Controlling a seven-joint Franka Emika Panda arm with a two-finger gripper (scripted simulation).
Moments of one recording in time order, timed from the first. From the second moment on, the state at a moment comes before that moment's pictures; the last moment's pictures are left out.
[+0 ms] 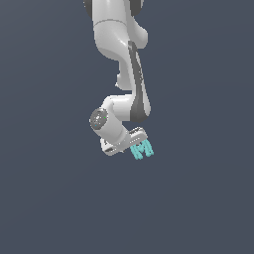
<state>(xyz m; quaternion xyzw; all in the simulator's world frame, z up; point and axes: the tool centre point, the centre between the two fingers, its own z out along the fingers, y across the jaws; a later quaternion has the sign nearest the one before) -0.015 0.017 0.048 -0.97 -0.14 0.05 0.20</state>
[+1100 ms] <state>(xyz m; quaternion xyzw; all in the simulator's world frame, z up) -0.018 0.026 0.023 -0.97 -0.14 0.05 0.20</state>
